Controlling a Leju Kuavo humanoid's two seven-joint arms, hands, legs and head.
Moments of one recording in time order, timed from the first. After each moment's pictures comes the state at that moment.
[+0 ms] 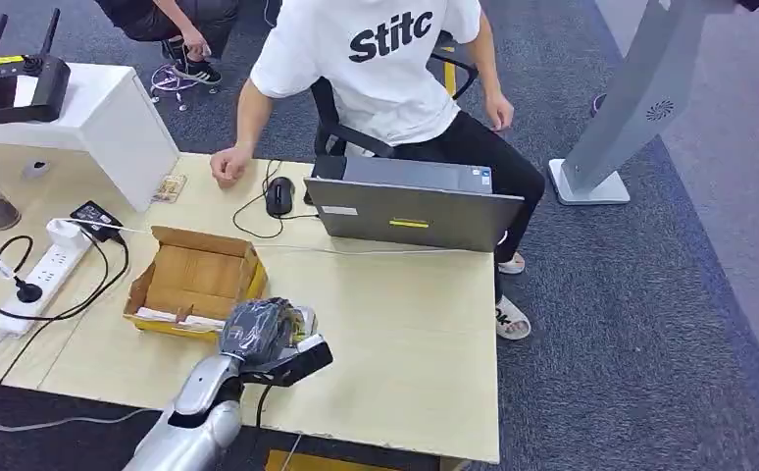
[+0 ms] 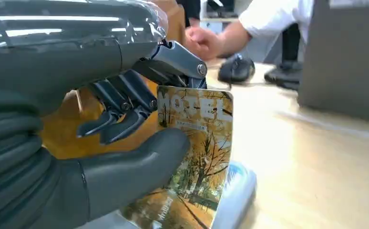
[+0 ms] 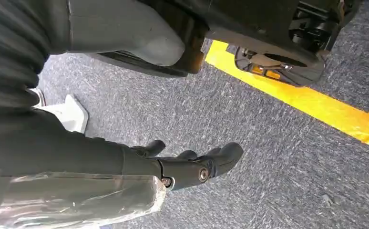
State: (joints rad) left arm -0.29 0.02 -0.46 -0.77 -1.06 0.24 -0.07; right arm -0.10 0.22 -0.49 -0.23 1.06 -0.22 0.10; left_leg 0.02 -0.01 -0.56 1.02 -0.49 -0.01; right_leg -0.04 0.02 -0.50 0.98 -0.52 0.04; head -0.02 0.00
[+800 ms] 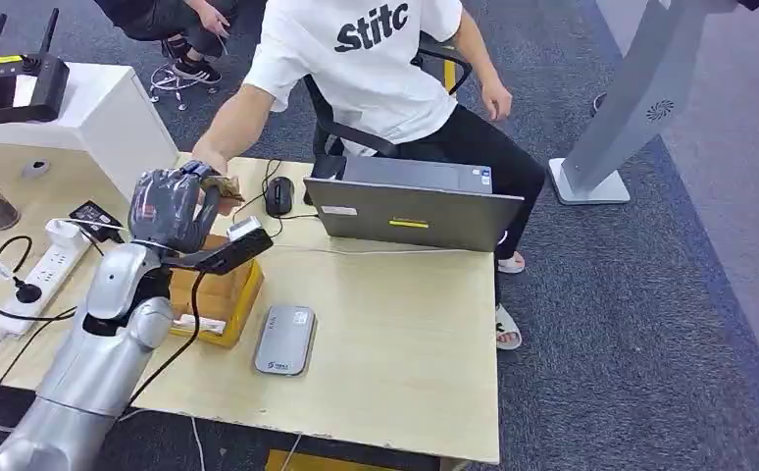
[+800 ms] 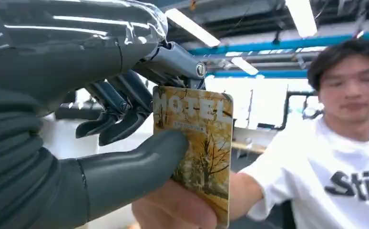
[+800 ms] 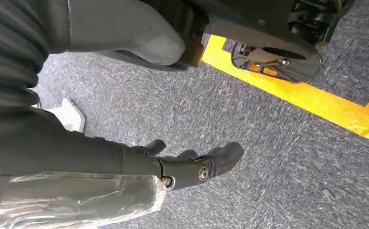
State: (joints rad) left arm -0.55 0.20 -0.40 -1.07 -1.10 0.18 -0.04; right arm -0.10 0.21 -0.51 -0.23 1.05 -0.24 0.08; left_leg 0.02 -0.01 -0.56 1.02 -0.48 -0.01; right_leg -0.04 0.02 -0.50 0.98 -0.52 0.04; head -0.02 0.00
